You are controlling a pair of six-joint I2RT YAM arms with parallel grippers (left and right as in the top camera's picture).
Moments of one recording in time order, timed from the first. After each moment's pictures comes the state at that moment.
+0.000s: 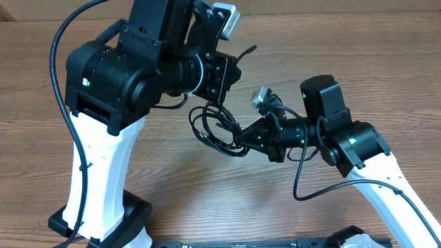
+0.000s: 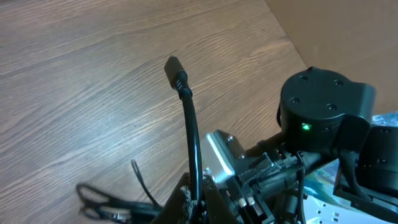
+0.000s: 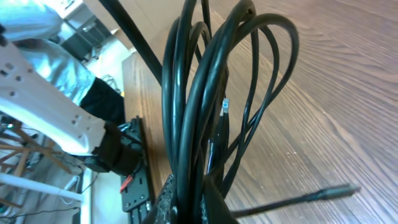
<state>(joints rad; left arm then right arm) -0.51 1.84 2.69 -1.66 0.40 -0.22 0.42 1.24 1.10 -0.65 -0.91 -0.16</state>
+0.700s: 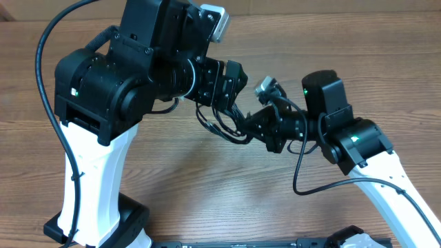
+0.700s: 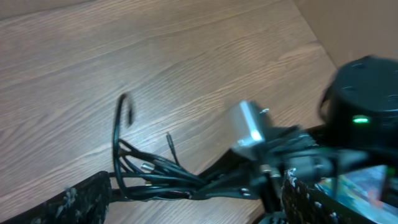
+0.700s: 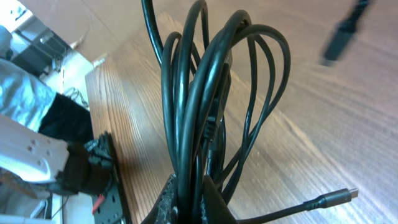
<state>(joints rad) -0.51 1.81 2.69 -1.69 0.28 -0.21 0.42 1.24 1.16 -0.64 -0.76 -0.08</state>
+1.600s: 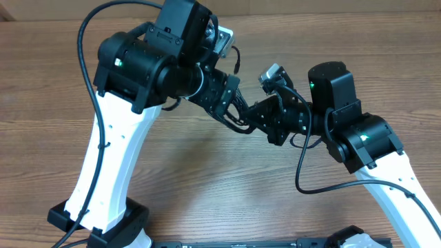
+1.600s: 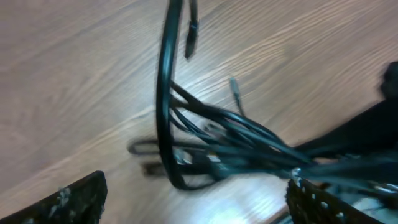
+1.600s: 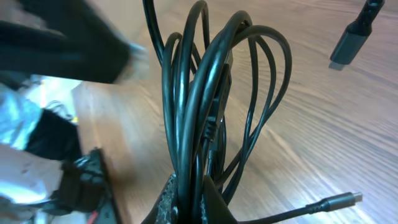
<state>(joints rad) -0.51 1.81 2.43 -1.69 0.14 -0.03 0.42 1.24 1.25 -0.68 -0.70 -0.04</state>
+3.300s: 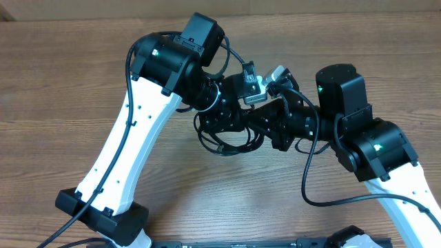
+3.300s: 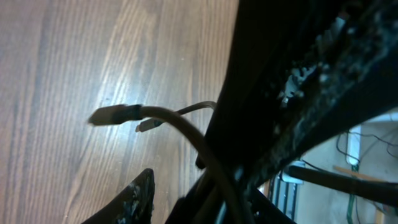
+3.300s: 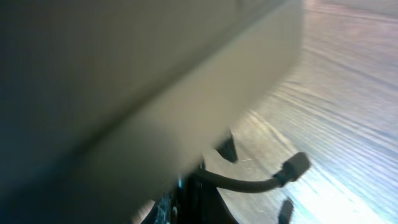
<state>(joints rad) -0.50 1.80 2.13 -1.66 0.56 0.74 0.43 1.20 1.30 -0.77 -0.64 -0.01</state>
